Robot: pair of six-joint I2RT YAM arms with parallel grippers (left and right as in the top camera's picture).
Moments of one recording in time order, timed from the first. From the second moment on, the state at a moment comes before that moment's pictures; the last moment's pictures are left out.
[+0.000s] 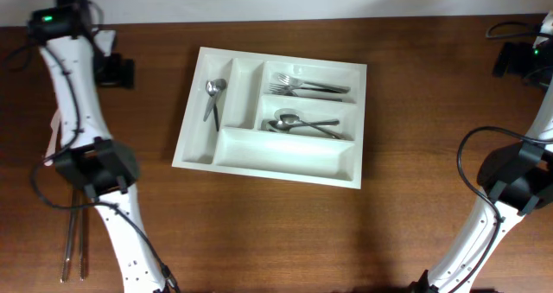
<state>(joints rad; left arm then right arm) 0.26 2.66 2.93 -1.68 -0.08 0.18 -0.49 2.41 2.67 -1.53 0.05 -0.05</state>
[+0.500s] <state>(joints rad) 0.35 2.66 2.93 -1.68 -0.14 0.23 -0.49 2.41 2.67 -1.53 0.05 -0.05</state>
